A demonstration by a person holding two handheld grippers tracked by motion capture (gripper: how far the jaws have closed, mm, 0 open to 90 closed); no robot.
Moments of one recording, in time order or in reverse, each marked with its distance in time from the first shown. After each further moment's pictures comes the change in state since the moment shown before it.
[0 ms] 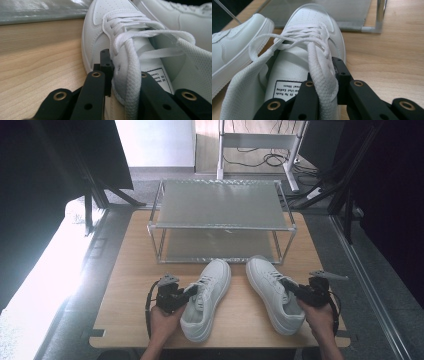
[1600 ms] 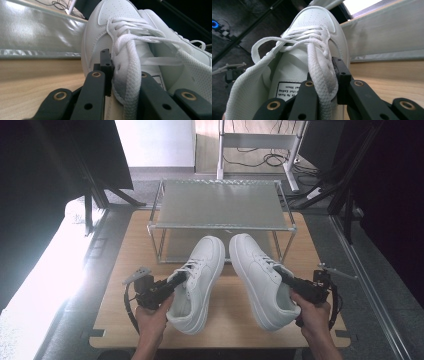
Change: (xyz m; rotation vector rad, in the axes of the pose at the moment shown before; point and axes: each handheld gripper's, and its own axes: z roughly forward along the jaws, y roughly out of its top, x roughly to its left) left arm -0.022 0.035 -0.070 -0.266 -0.078 -0.161; right arm 0.061 0.033 -0.033 -0.210 0.340 0.231
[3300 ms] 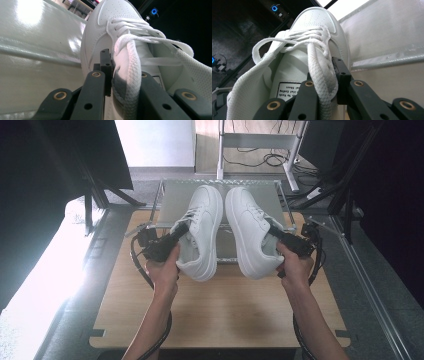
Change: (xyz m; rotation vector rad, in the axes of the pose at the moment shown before) left arm 0.001 0.098 0.052 -0.196 0.035 -0.114; right arm 0.019 0.090 0.072 -0.148 -0.046 0.063
